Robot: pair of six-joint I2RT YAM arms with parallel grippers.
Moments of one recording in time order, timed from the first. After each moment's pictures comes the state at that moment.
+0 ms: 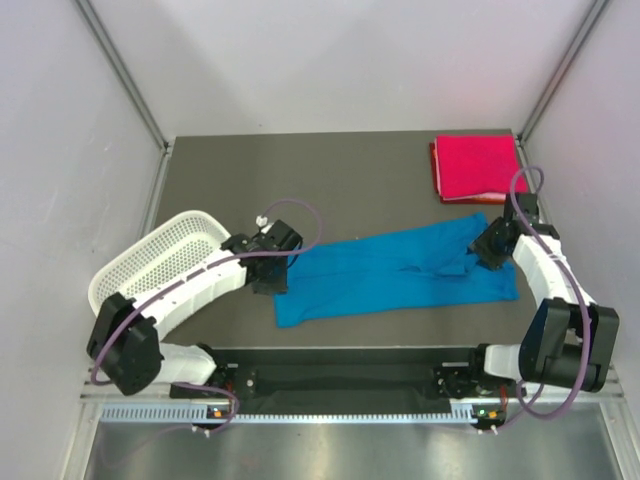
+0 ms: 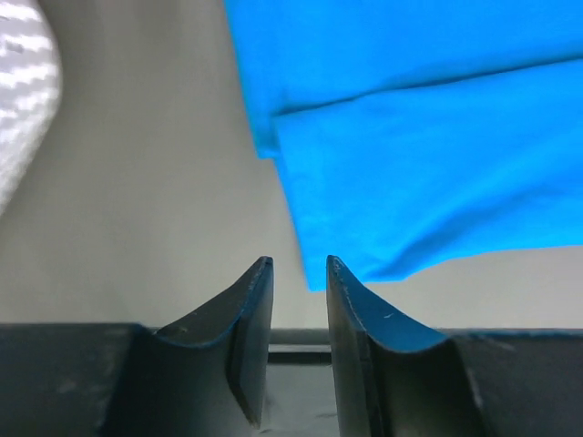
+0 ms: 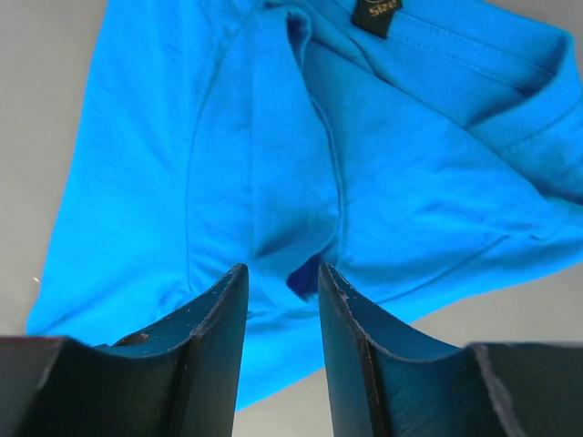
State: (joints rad) left arm -0.69 1.34 0.97 -0.91 -0.25 -0.63; right arm -0.17 1.29 0.87 -0.66 -0.03 0.66
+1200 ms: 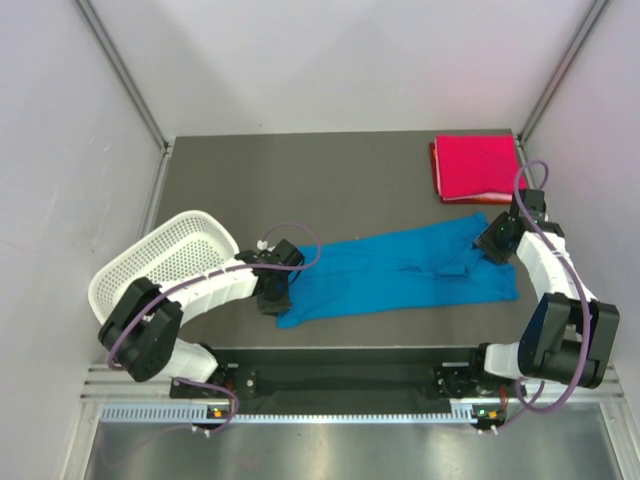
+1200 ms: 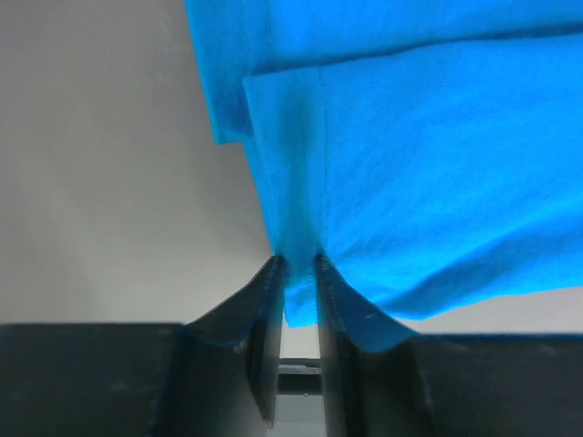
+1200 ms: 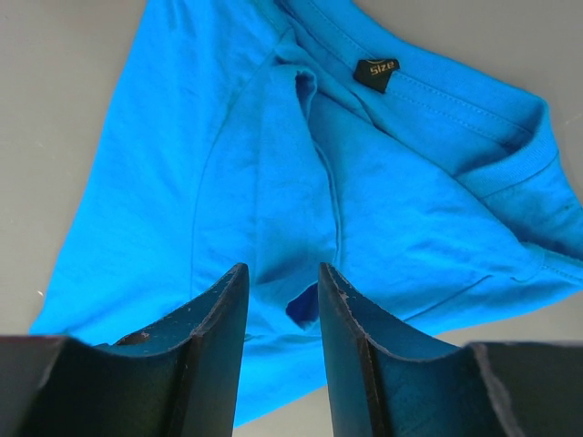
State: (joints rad) left arm -0.70 1.41 0.75 -0.70 -0.14 -0.77; right arm -0.21 1.32 0.89 -0.61 -0.04 0.59
